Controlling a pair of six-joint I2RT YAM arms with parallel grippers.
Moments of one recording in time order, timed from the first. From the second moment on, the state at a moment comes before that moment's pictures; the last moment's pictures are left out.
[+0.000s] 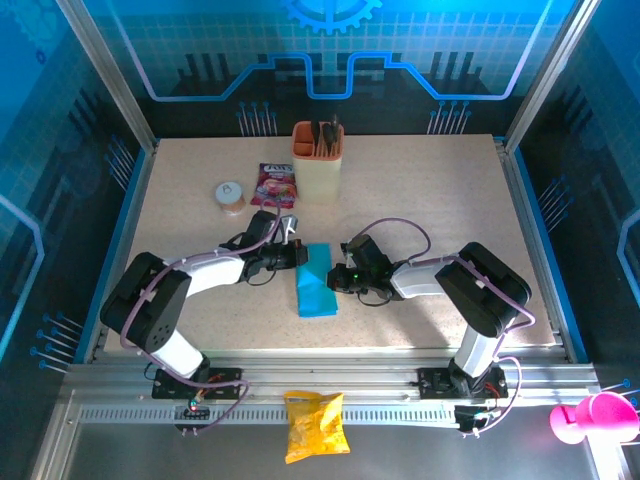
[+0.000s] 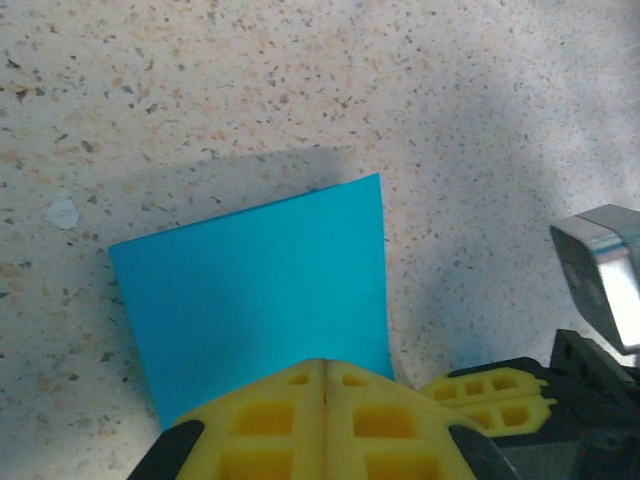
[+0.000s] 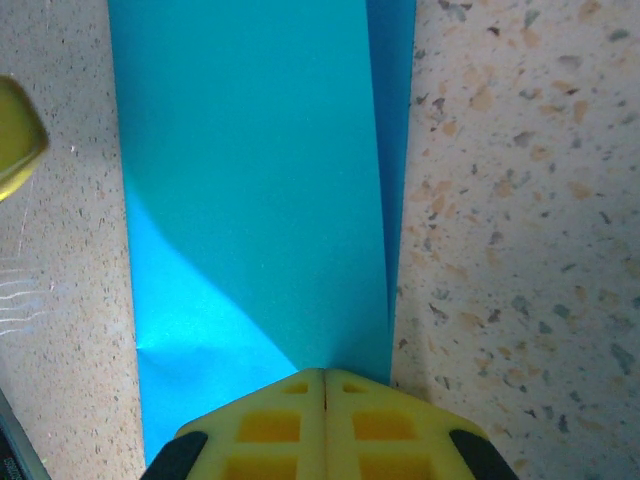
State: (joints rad) left arm -0.44 1.60 0.74 0.05 0.35 -0.59; right arm 0.72 1.76 0.69 0.21 -0.29 0.83
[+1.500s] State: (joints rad) left arm -0.40 1.73 0.72 0.11 0.32 -0.52; right arm 0.80 1.68 0.90 -0.04 -0.32 0.70
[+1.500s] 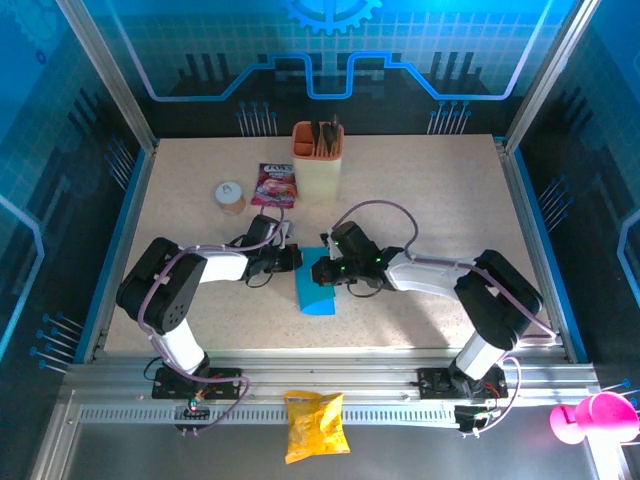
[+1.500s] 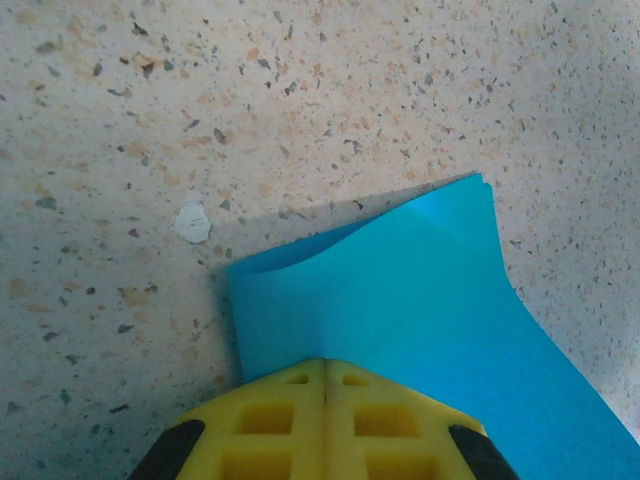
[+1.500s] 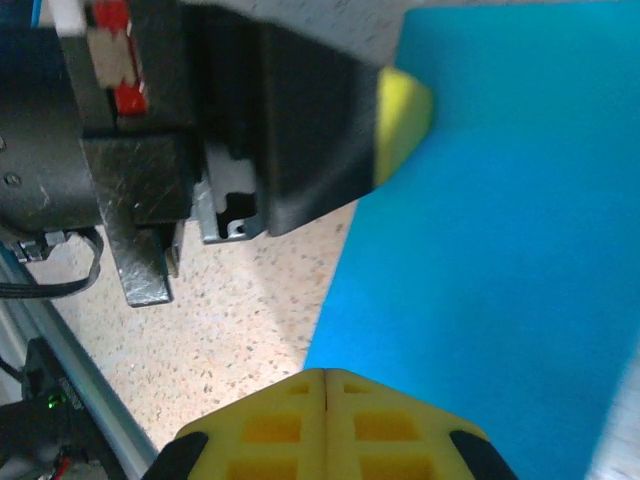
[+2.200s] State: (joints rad) left arm -0.40 1.74 0.72 0.14 0.33 -0.52; right arm 0.90 1.92 0.95 0.12 -0.36 0.75
